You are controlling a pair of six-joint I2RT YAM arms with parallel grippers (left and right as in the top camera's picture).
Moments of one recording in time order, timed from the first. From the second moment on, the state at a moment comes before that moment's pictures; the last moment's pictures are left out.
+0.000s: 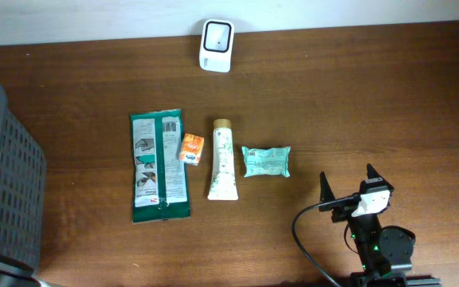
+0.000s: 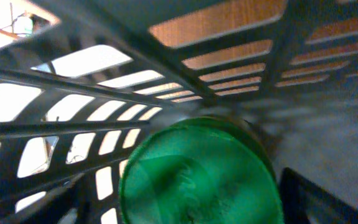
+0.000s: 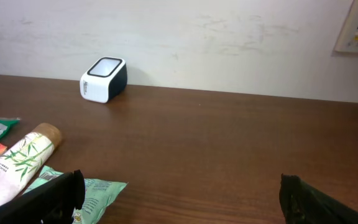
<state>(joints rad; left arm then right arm) 1.11 1.90 1.46 -0.83 -0.43 -0.25 0.00 0.02 0.01 -0.06 -0.12 -0.02</state>
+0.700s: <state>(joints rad) 0.91 1.89 1.47 -0.83 -0.20 -0.25 0.00 0.02 0.01 -0.06 -0.12 -0.02</state>
